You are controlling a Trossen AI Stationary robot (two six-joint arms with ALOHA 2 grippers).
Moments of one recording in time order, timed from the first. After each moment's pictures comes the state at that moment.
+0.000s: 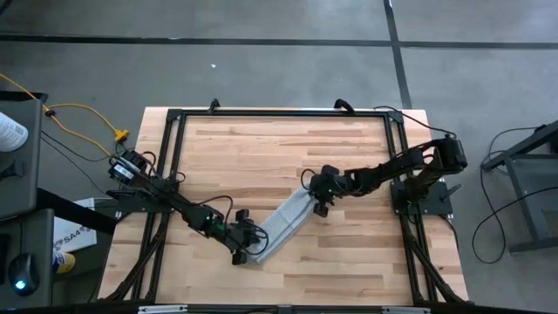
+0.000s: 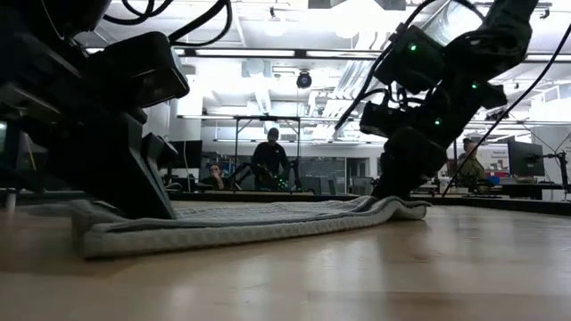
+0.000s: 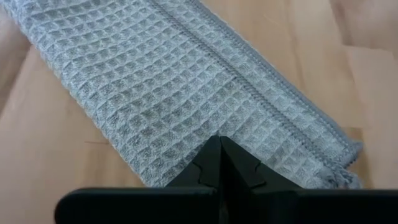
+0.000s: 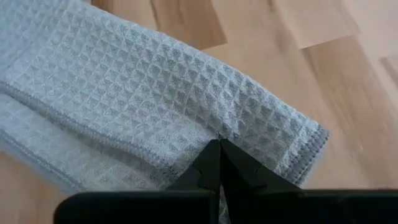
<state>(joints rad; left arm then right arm) -0.52 1.73 0.69 0.28 -0.27 -0.50 0.00 1.65 0.60 0.14 0.13 0.26</state>
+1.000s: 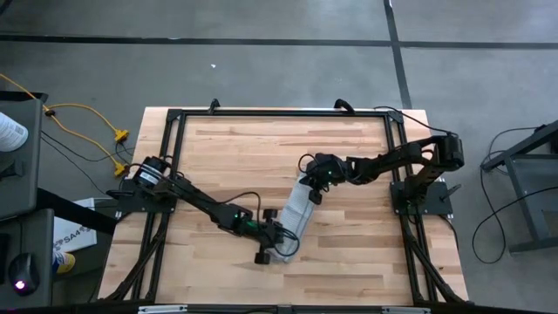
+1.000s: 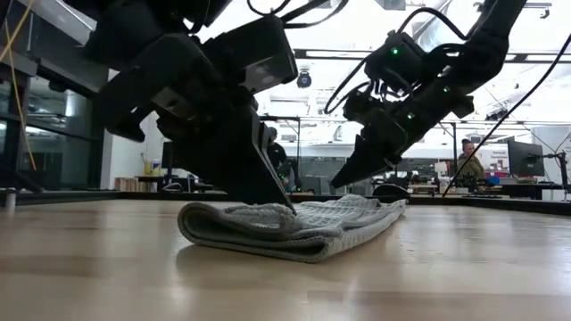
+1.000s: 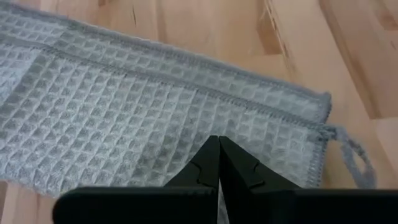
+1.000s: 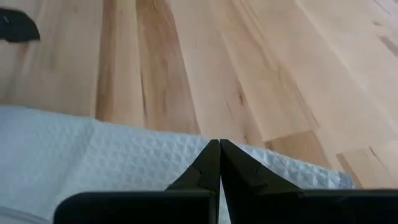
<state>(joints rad) -0.39 1.92 1.05 0.11 -0.14 -0.21 -0.15 1.65 0.60 0.39 -0.05 0.15</state>
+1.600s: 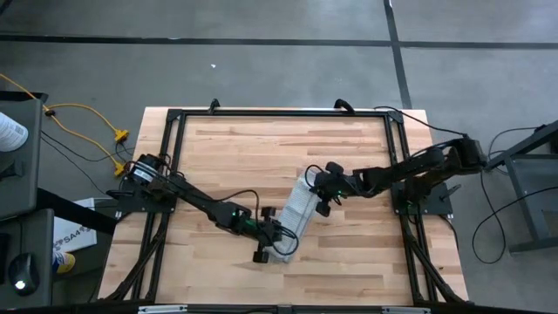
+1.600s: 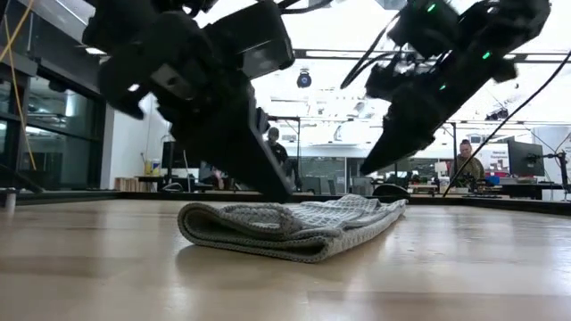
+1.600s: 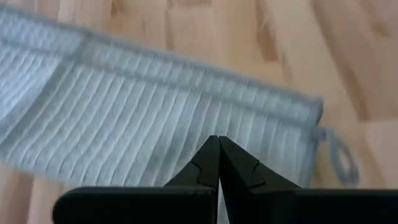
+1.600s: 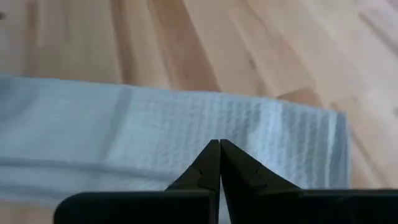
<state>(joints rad) -0.39 1.87 1.05 0.06 -0.15 -0.21 0.06 1.48 0.60 0.11 0.21 0.31</state>
